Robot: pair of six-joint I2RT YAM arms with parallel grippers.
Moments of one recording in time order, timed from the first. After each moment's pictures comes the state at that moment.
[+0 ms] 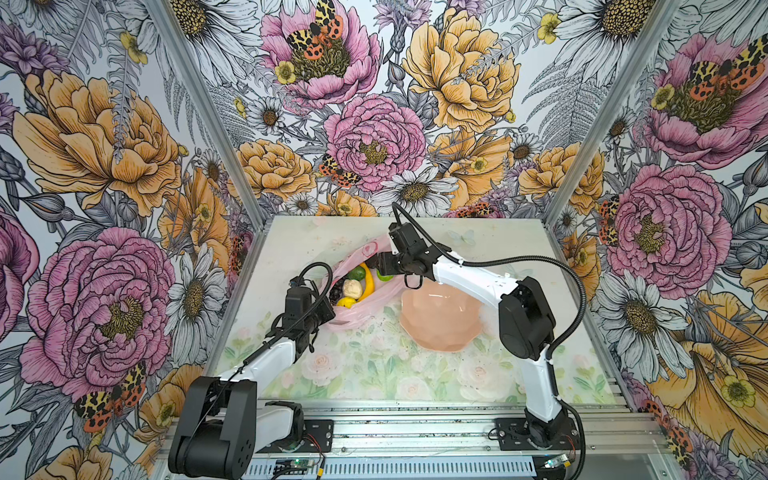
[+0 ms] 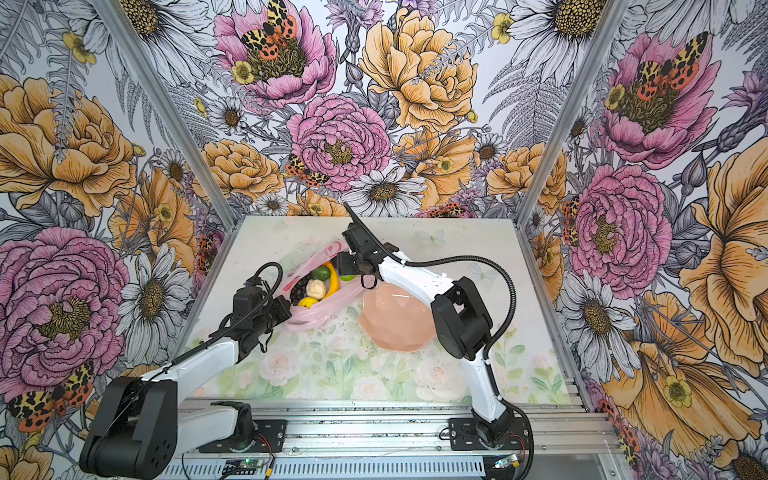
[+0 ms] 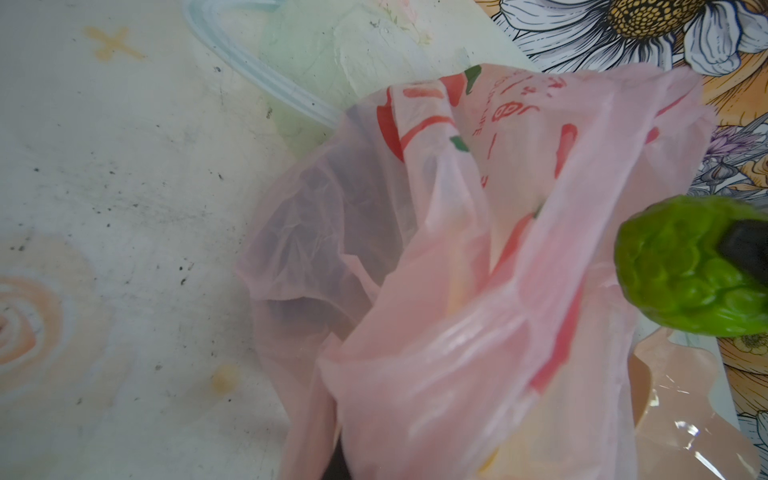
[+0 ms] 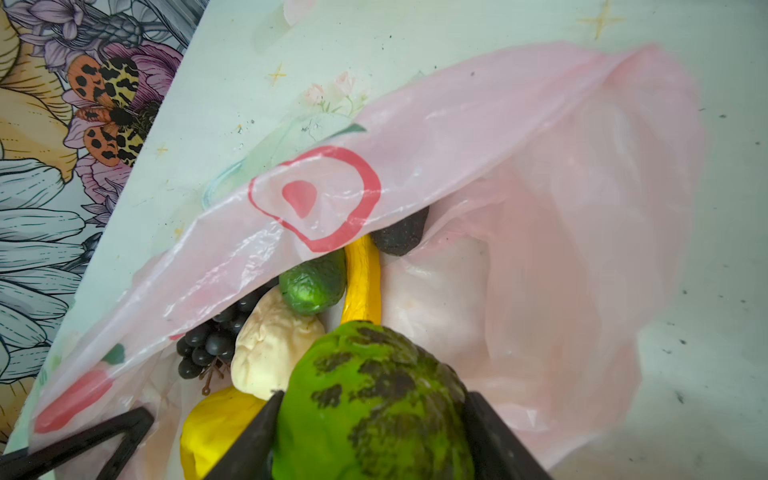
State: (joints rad) left arm -0.12 1.21 0.44 0.11 0.10 -0.60; right arm 0.68 2.07 1.77 -0.51 -0.04 0.45
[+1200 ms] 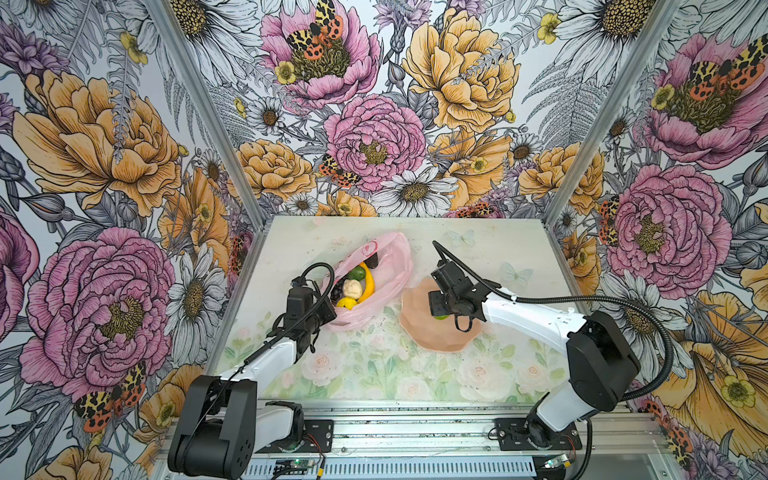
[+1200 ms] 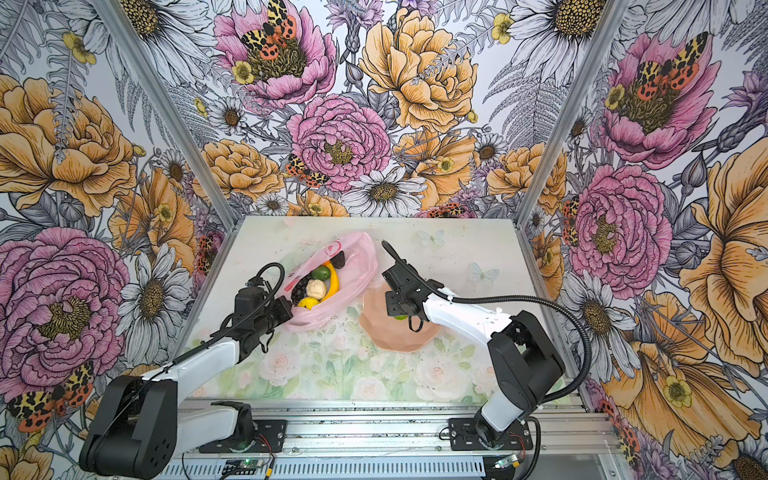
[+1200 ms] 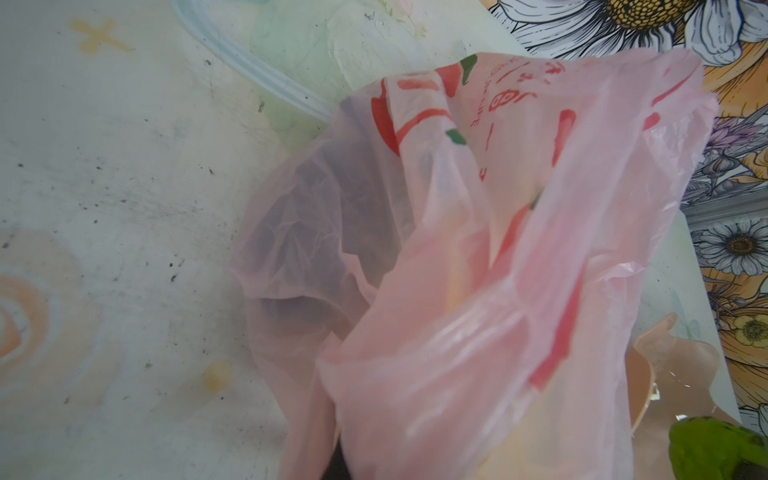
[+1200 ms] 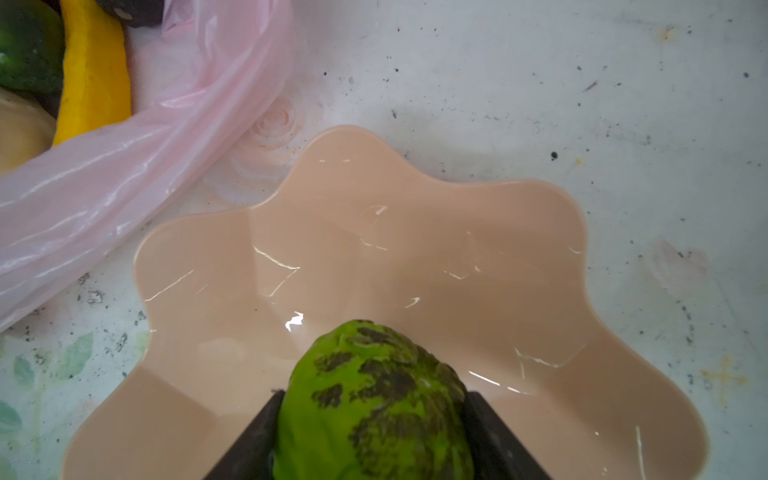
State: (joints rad) left arm -0.14 1.21 0.44 0.11 0.09 -0.60; right arm 0.64 1.60 1.08 -0.54 0.18 0.44
